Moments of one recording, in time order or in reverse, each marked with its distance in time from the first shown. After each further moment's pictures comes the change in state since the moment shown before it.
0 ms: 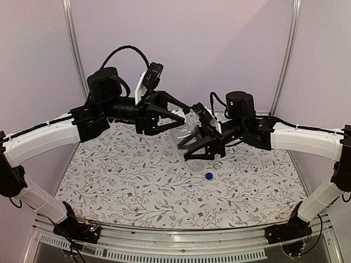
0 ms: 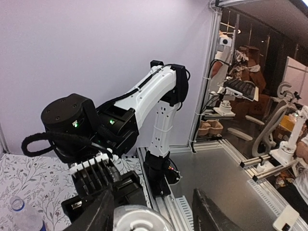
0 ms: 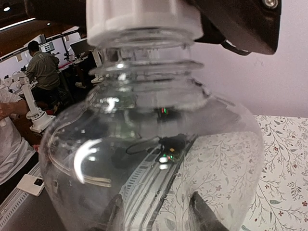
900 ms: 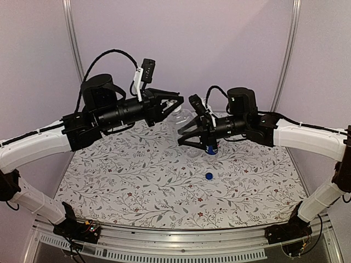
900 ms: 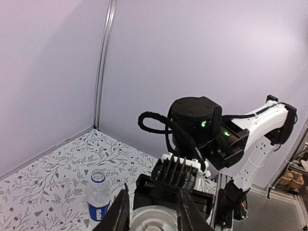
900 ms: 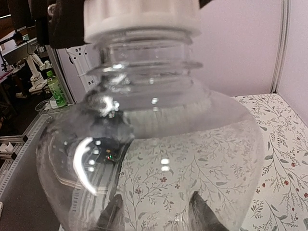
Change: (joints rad) left arm -0.086 -0.093 -0.073 -0.049 -0.695 -0.047; right arm -0.001 -0.015 0.042 -0.078 0.359 -0.013
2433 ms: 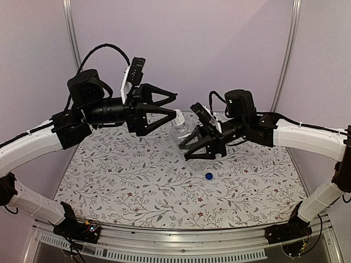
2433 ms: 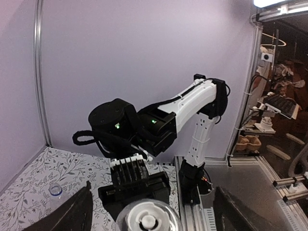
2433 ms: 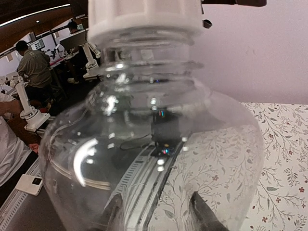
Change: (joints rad) left arm 0.053 -0.069 -0.003 -0.024 0.338 0.070; right arm 0.000 0.001 0.004 -0.093 -0.283 -0.055
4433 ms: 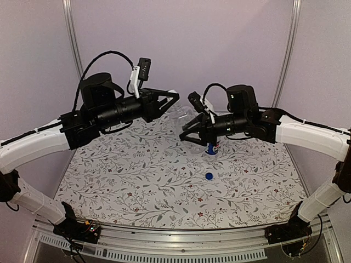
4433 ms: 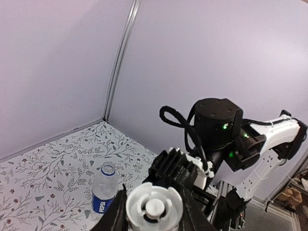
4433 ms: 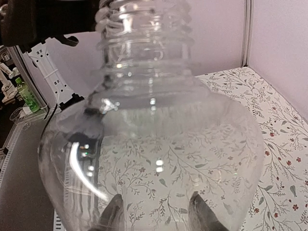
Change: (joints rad) left arm -0.028 0.057 0.004 -0.029 -0.425 -0.165; right arm -0.003 -0.011 0.051 -0.059 0.463 0.078
